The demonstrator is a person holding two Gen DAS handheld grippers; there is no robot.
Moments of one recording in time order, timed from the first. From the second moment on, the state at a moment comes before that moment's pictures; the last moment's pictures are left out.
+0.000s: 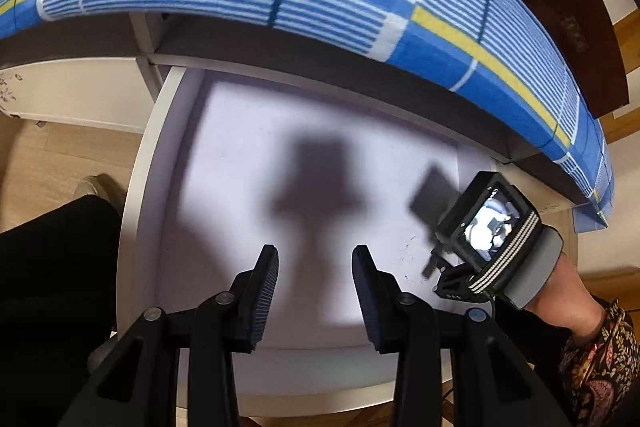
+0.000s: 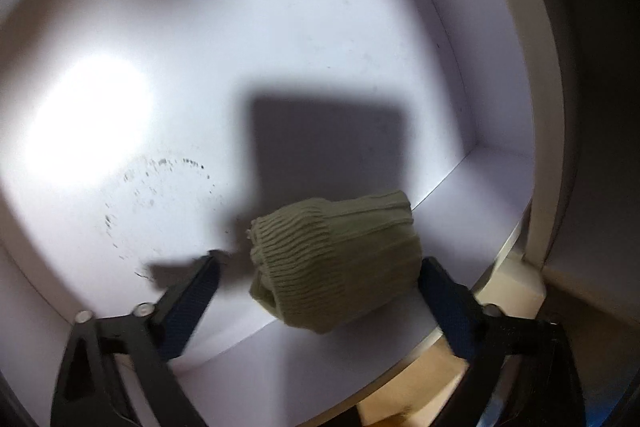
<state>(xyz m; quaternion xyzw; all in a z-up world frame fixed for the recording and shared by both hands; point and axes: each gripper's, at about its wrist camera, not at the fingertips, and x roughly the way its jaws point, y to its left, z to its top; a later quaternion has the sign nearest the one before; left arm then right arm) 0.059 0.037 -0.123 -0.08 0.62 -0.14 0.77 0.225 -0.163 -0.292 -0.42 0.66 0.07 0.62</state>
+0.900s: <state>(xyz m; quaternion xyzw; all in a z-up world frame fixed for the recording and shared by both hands) 0.068 0.041 -0.162 -0.08 0.65 -0.10 0.74 0.233 -0.193 -0.251 0.03 0.74 0.07 0.67</state>
